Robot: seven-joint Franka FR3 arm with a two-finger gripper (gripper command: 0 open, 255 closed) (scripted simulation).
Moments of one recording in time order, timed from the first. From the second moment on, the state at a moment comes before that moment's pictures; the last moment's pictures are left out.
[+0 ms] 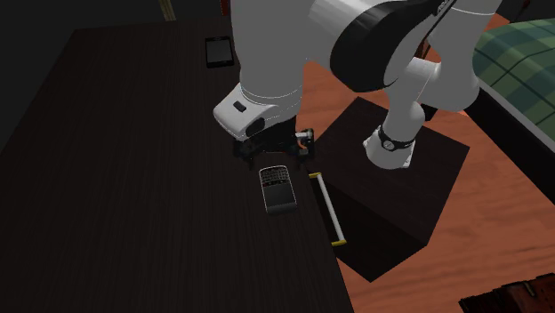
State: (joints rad) arm 0.11 -0.13 -0.38 -2.01 -0.03 1.89 -0.88
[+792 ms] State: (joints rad) arm 0.11 -0.11 -0.38 -2.07 -0.03 1.97 -0.89
